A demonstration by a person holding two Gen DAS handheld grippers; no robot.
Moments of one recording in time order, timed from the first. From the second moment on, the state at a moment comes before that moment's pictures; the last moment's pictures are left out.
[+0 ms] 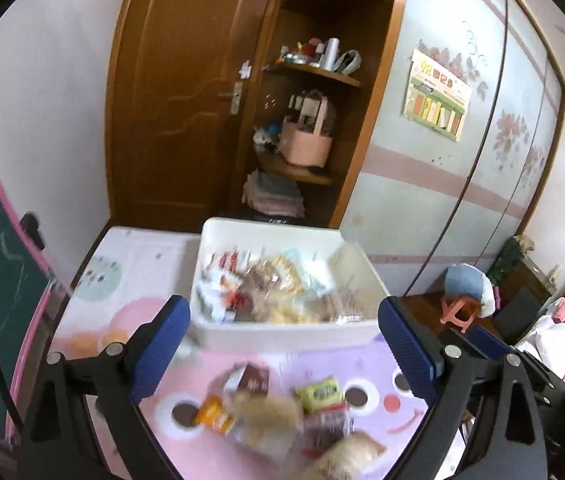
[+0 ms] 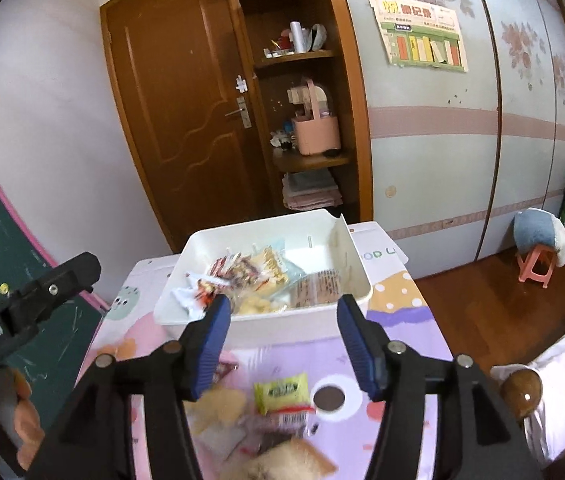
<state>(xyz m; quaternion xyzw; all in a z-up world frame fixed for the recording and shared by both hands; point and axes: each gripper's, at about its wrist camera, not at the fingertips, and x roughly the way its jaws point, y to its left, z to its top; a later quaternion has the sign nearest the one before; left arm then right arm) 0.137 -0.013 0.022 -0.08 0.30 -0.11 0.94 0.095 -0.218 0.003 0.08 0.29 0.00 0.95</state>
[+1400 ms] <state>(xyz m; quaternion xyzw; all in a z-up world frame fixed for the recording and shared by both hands) 0.053 0.013 -0.117 0.00 0.43 -0.07 0.90 0.038 -0.221 -0.163 0.22 0.52 0.04 0.83</state>
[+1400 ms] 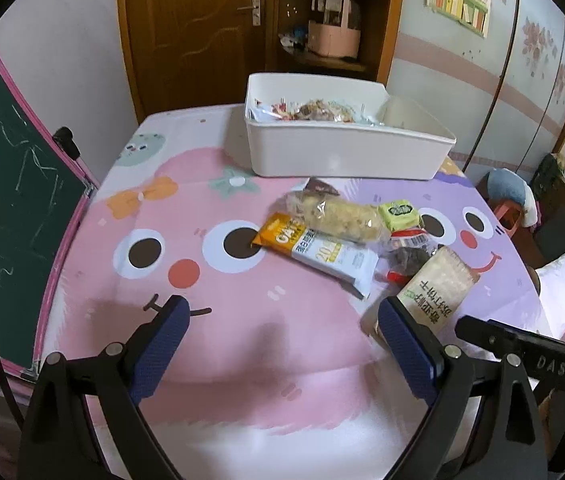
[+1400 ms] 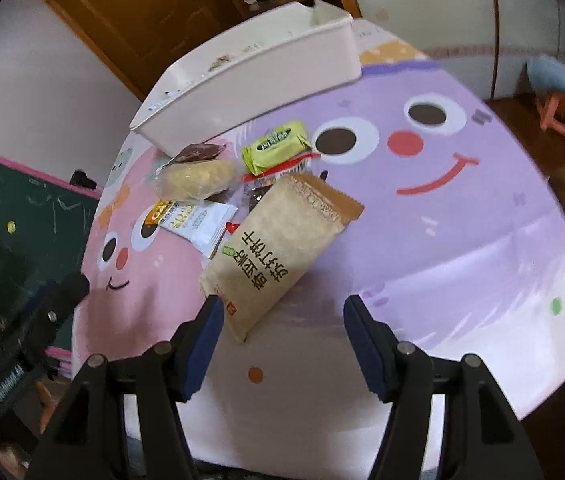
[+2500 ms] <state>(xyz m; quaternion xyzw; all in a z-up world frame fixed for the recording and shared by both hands) 0.193 -0.046 -0.201 -0.04 0.56 -0.03 0.83 0.096 -0.219 -0.179 0.13 0.50 -0.02 0.86</state>
